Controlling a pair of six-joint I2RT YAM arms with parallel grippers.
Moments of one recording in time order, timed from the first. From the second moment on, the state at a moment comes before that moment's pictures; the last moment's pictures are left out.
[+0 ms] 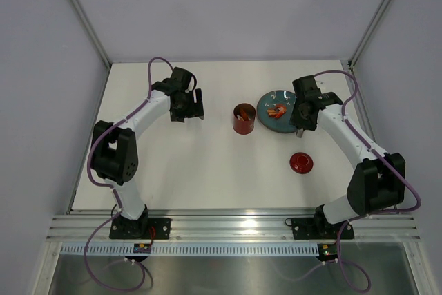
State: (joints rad) left arm -0.36 1.80 1.44 -0.72 0.02 -0.46; right arm 0.27 1.49 1.24 -0.83 0.29 0.52
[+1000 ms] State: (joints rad) left arm -0.36 1.80 1.44 -0.72 0.02 -0.46; right arm 0.26 1.47 1.29 -0.87 0.26 0.52
